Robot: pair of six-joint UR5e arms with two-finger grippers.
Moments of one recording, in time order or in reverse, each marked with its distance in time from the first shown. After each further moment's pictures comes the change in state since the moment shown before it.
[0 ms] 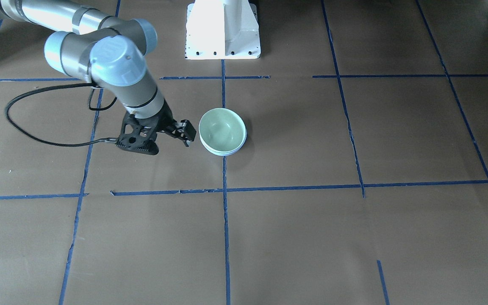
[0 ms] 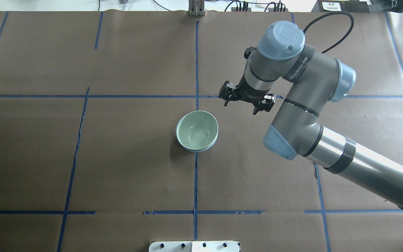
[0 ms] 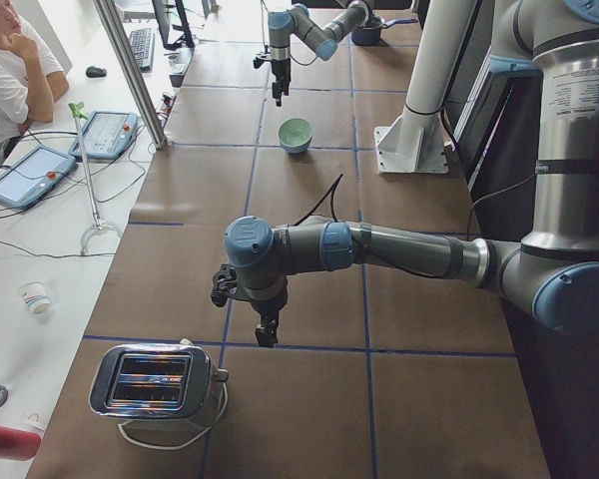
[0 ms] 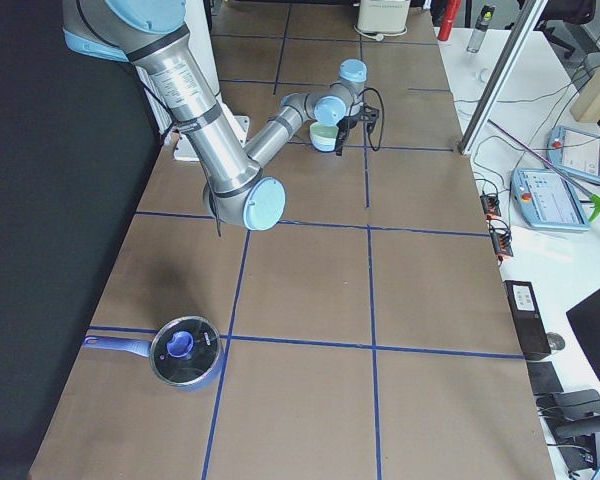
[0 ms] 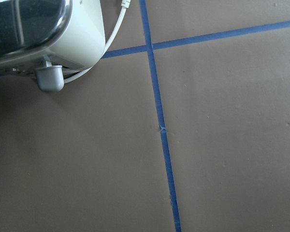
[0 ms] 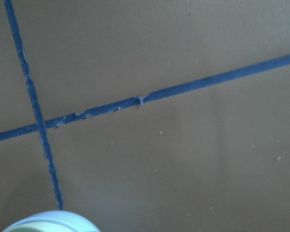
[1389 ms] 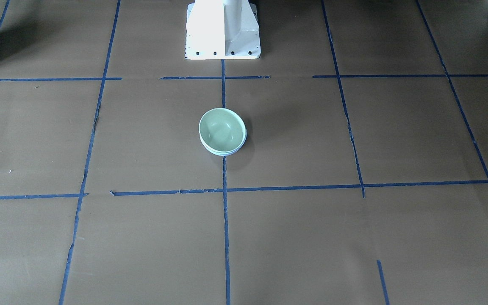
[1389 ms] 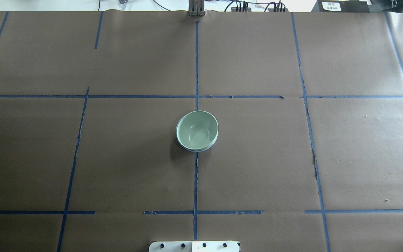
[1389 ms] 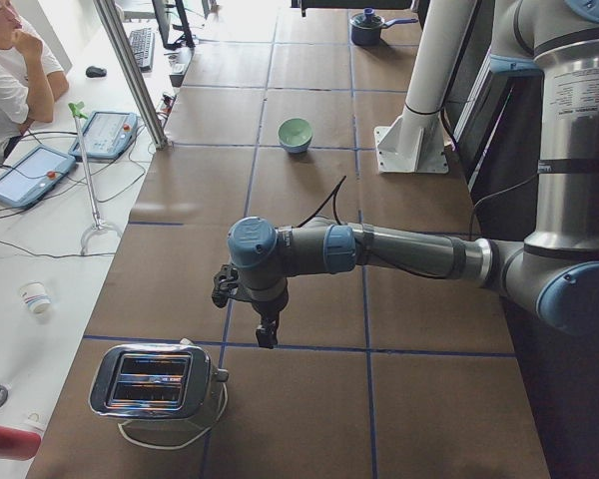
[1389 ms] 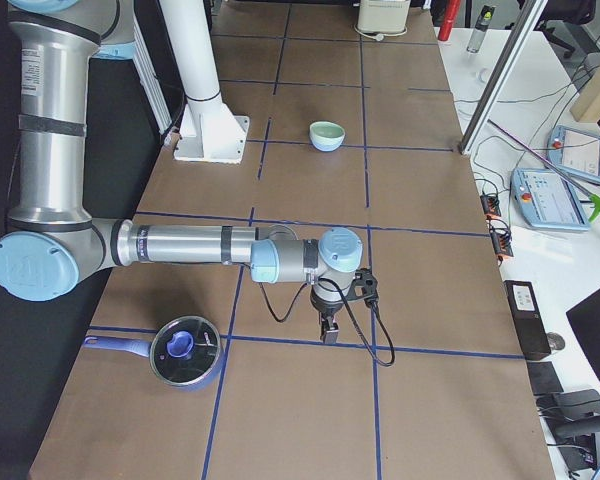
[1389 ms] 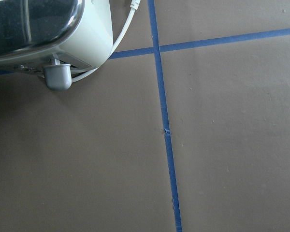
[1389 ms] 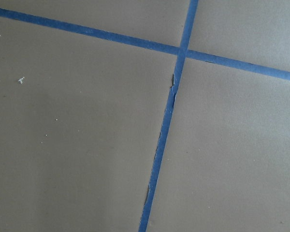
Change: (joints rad) left arm -0.001 0.013 -0.002 -0.038 0.004 -0.011; right arm 0.687 -0.723 0.051 -0.001 0.165 -1.330
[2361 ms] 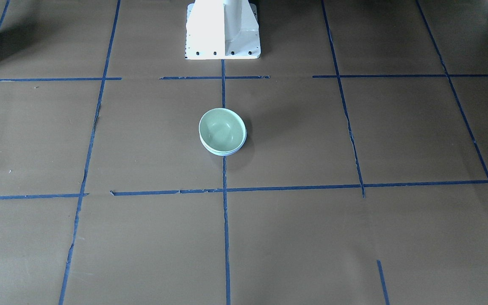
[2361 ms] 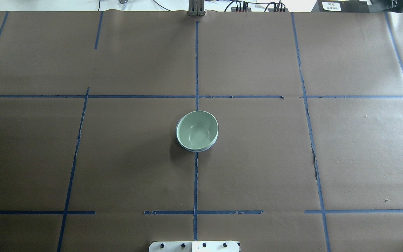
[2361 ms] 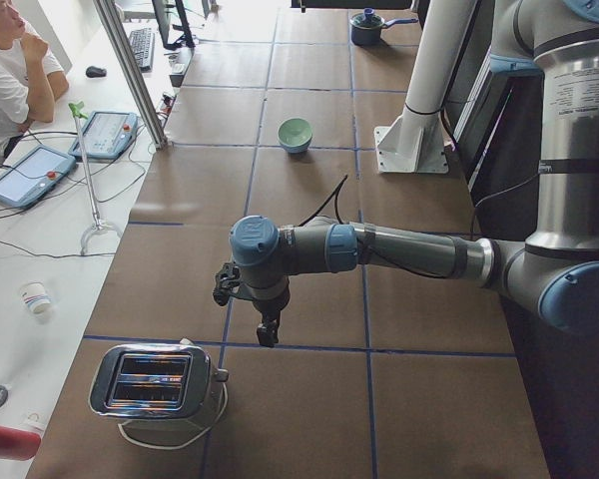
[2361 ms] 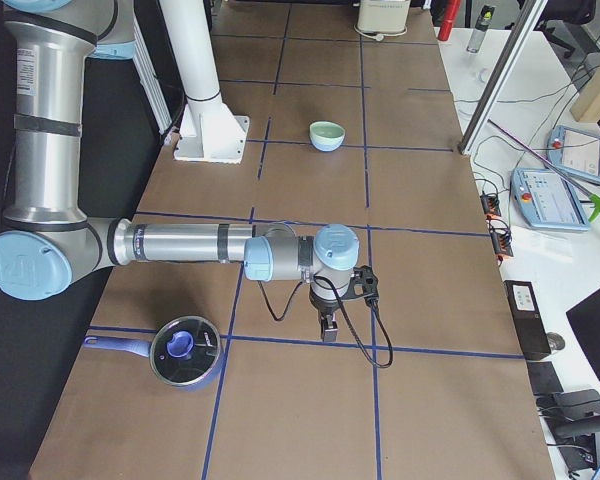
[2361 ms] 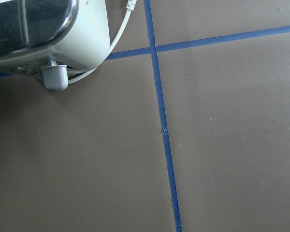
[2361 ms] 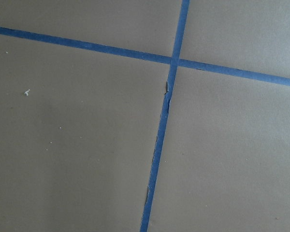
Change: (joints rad) left arm 0.004 0.007 -0.008 -0.005 0.000 0.006; right arm 0.036 -0.005 0.023 -0.008 0.013 0.017
